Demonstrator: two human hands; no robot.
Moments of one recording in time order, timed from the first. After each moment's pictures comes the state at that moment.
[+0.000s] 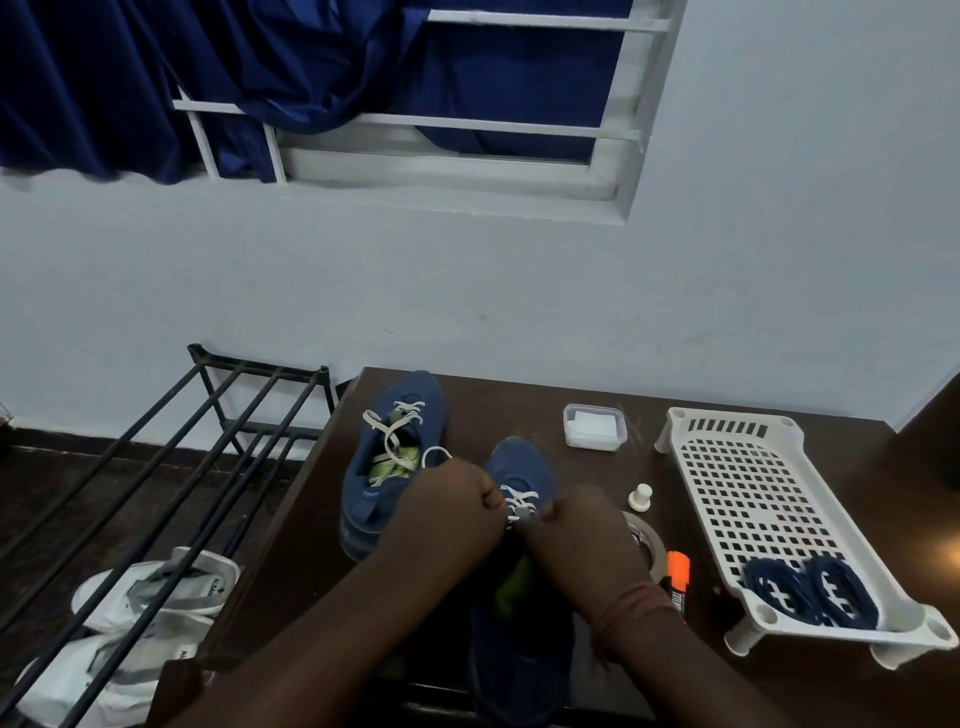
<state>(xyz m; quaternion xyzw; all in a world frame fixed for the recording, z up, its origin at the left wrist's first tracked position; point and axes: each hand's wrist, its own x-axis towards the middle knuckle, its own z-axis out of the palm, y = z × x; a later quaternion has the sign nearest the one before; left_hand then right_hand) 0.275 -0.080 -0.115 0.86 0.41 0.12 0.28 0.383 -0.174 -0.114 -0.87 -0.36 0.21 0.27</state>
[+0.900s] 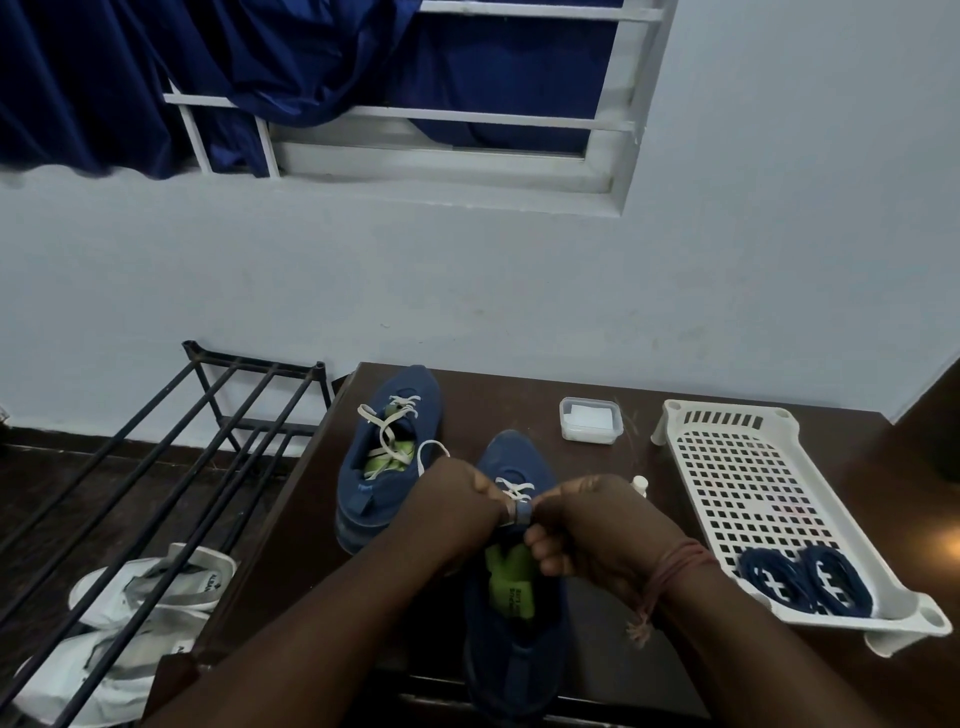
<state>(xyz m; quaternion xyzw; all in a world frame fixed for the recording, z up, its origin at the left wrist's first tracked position) 0.280 -0.083 -0.117 0.77 0.43 0.13 0.46 0.398 -0.182 -0.089 -0.70 -0.18 0.52 0.45</state>
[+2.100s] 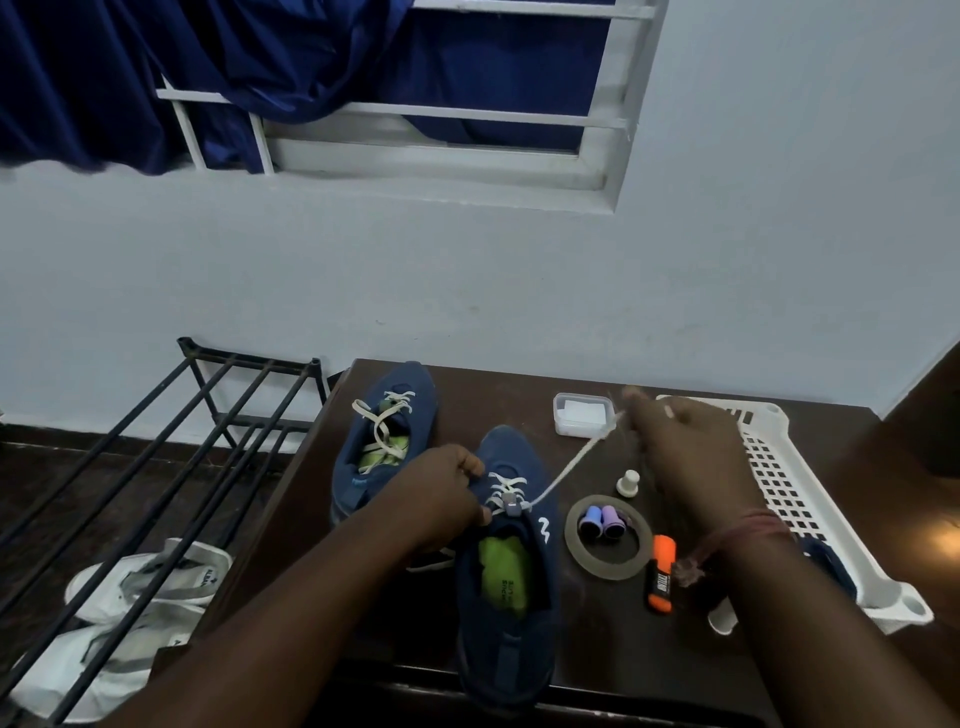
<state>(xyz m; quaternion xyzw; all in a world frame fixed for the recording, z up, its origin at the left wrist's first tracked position) 0.274 -0.072 -0.105 0.79 0.44 0.05 0.43 0.464 -0.201 -0.074 -0.78 -0.28 0.10 0.55</state>
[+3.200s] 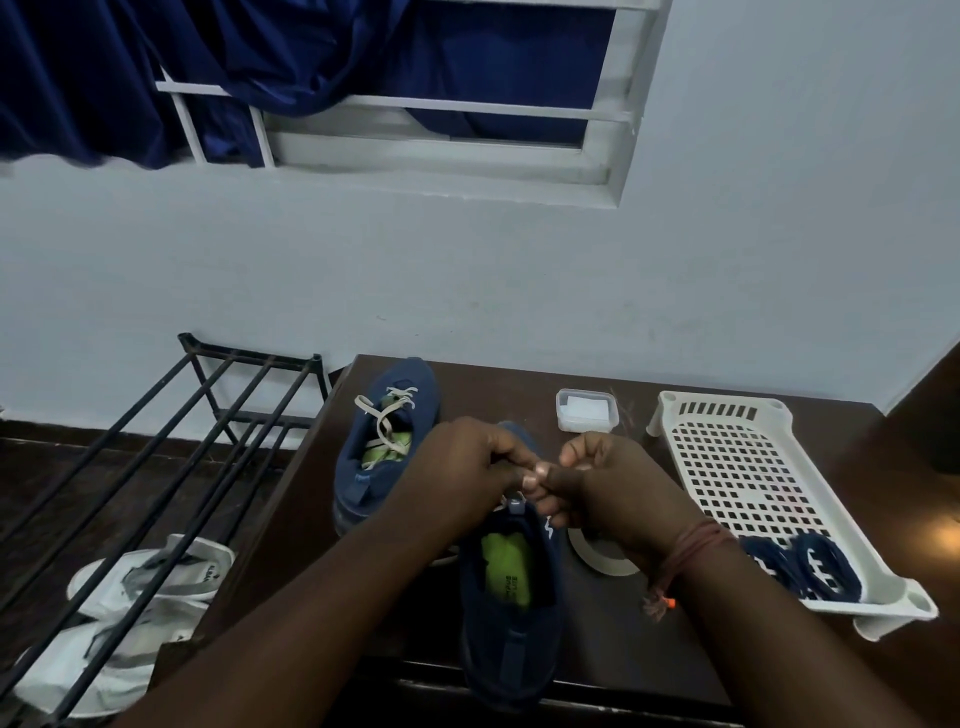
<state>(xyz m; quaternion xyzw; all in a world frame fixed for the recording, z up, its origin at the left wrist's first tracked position) 0.285 -0.082 -0.095 0.86 0.29 0.18 0.37 0.423 -0.186 -0.093 -0.68 -0.29 0.43 0.51</state>
